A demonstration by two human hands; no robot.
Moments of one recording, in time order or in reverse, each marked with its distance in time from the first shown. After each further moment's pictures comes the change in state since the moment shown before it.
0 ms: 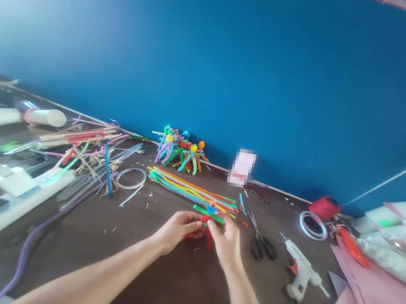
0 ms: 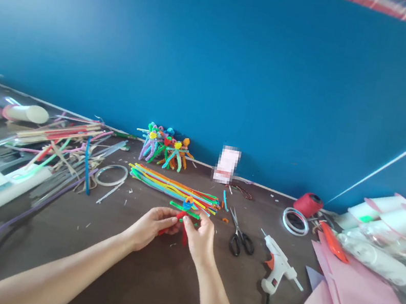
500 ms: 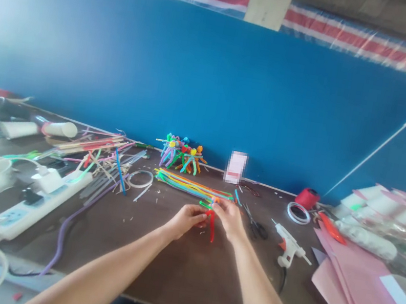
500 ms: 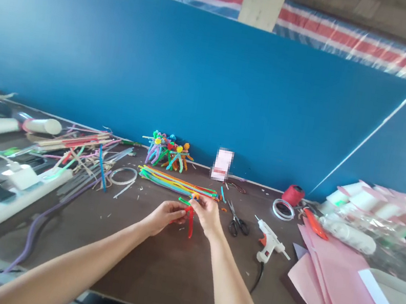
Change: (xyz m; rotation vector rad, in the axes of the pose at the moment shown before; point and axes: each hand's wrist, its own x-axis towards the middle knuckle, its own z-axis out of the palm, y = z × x) left_hand -0.002 -0.011 -0.001 0.170 -0.053 0.126; right_hand 0.003 -0.022 -0.009 0.158 -0.139 -0.016
